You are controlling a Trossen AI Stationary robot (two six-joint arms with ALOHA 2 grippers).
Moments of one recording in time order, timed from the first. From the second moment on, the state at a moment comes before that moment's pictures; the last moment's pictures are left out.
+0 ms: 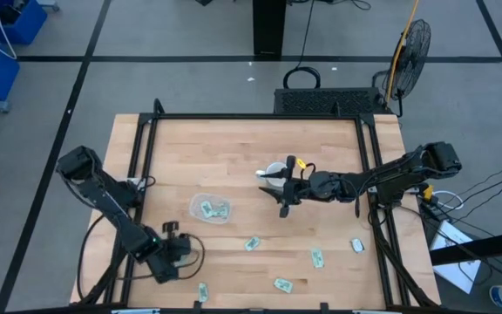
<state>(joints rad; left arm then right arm) -0.87 1.52 0.78 -0.60 -0.26 -0.94 0.15 1.43 0.70 0.60 0.36 -0.46</state>
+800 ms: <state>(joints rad) -0.28 1.32 0.77 -0.71 -0.29 -0.36 0.15 1.43 0.70 0.55 0.36 -0.45</state>
